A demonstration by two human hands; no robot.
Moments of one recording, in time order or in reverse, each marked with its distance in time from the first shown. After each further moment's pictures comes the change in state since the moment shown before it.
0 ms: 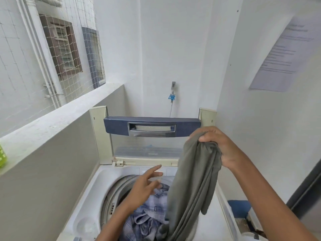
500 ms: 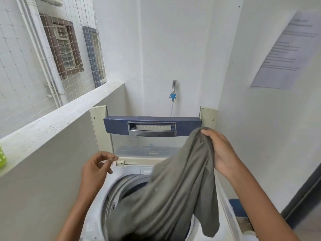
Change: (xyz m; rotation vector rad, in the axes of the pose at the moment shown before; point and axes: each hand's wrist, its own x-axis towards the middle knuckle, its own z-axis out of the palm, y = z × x) left_hand -0.015 0.019 -0.095 0.104 0.638 0.174; right_hand 0.005 0.038 -0.010 0.213 0.537 0.072
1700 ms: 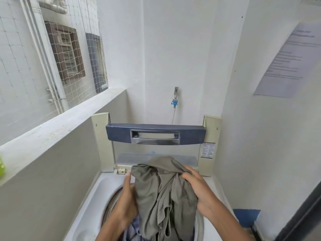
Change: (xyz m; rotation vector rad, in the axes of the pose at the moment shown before) left_hand -0.036 0.006 0.059 -0.704 -0.382 -0.783; right_hand -0.017 0.081 0.026 -0.013 -0.011 0.325
